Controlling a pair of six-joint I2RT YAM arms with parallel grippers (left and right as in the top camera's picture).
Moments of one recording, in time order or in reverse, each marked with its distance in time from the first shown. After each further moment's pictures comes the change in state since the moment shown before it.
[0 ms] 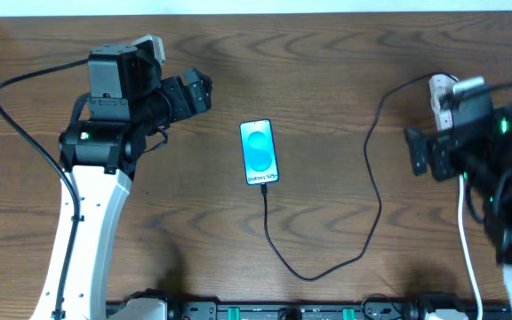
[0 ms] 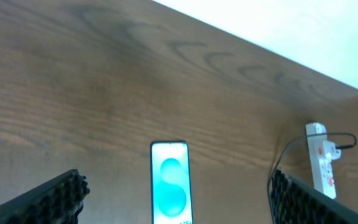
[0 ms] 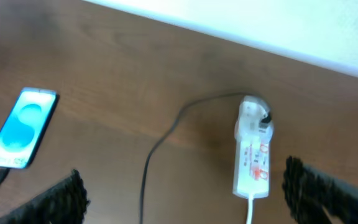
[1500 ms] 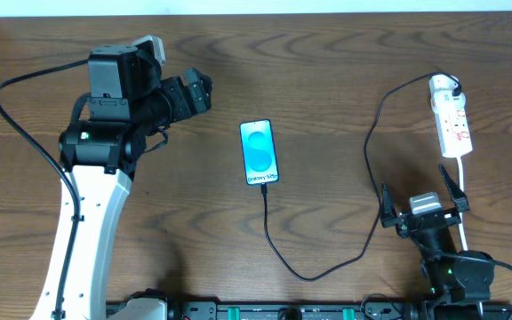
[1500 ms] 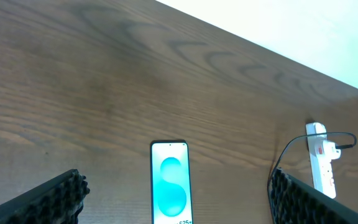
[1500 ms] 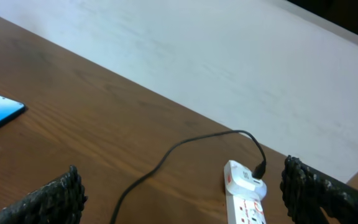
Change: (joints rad) left arm 0.000 0.000 0.000 -0.001 0.000 0.000; right arm 0.005 -0.957 -1.156 0.818 -0.061 -0.155
